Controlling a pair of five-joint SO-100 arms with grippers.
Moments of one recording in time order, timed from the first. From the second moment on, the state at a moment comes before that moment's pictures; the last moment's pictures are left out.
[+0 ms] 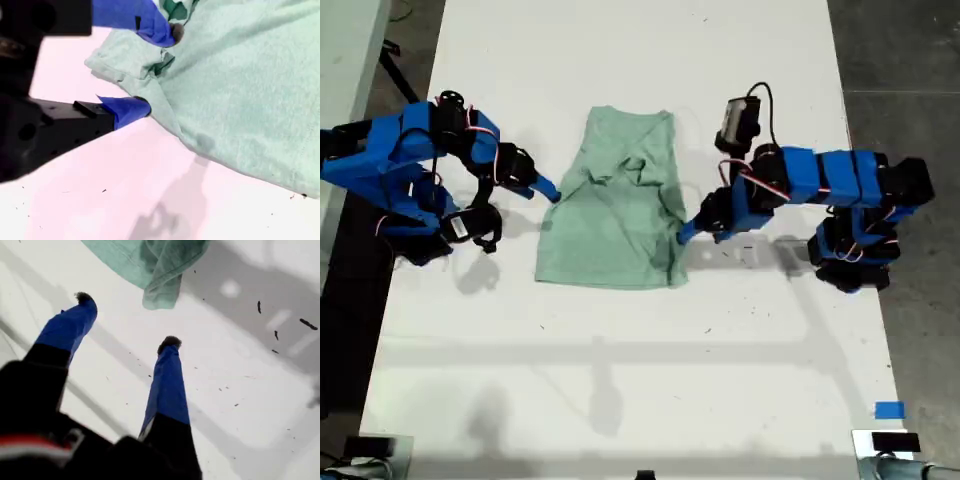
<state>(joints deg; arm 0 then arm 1) -14.1 120.1 106.8 88.3 20.7 -4.8 99.1 83.9 89.2 -0.8</state>
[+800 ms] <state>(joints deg) -14.1 118.7 106.8 87.9 22.3 -6.2 85.8 97.1 59.5 2.3</state>
